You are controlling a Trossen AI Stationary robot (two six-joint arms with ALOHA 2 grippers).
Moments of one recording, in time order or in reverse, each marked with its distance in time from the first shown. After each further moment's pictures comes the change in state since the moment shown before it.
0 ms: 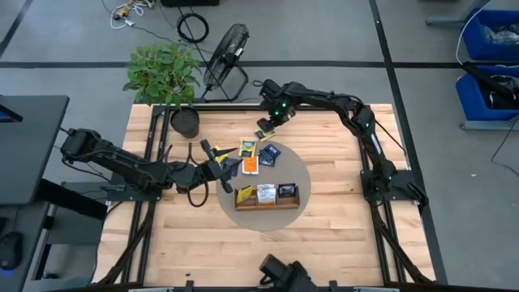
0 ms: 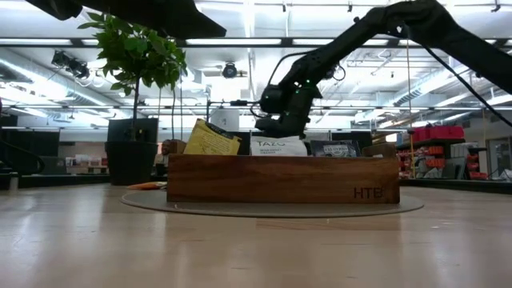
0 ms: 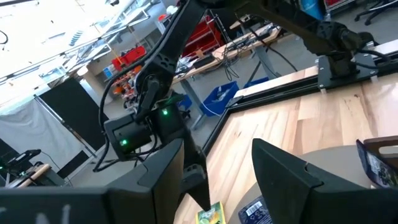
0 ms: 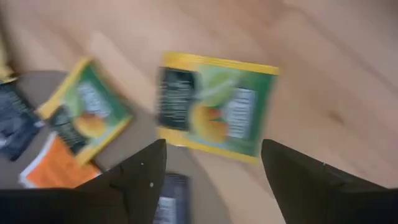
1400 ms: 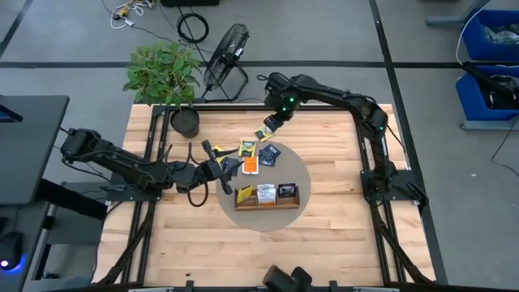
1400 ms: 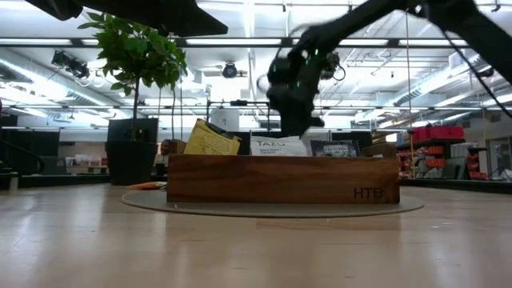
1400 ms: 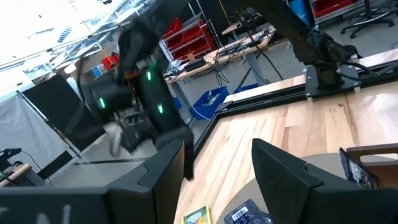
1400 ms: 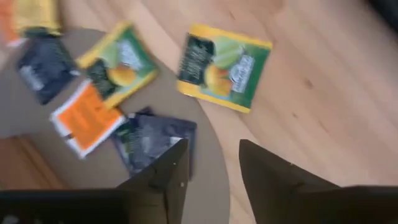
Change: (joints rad) left arm 0.002 0.000 0.000 0.000 0.046 -0.053; right arm 0.027 -0.162 -0.002 -0.142 0.015 -0.146
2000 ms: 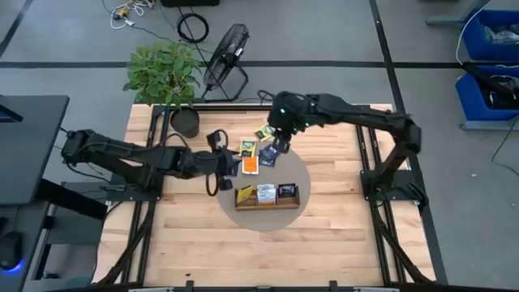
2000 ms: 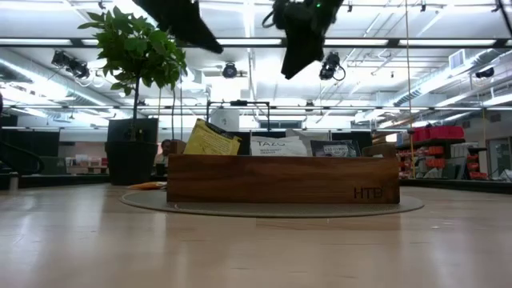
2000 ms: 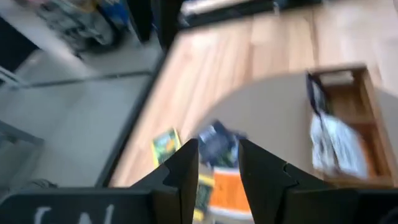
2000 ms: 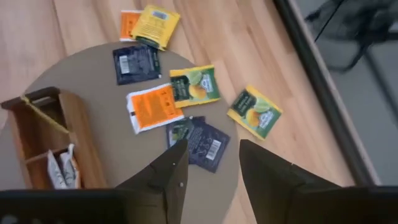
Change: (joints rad) left arm 0.119 0.016 0.378 -0.939 0.218 -0.346; right arm 0.315 -0.384 -0.148 0.094 0.326 -0.136
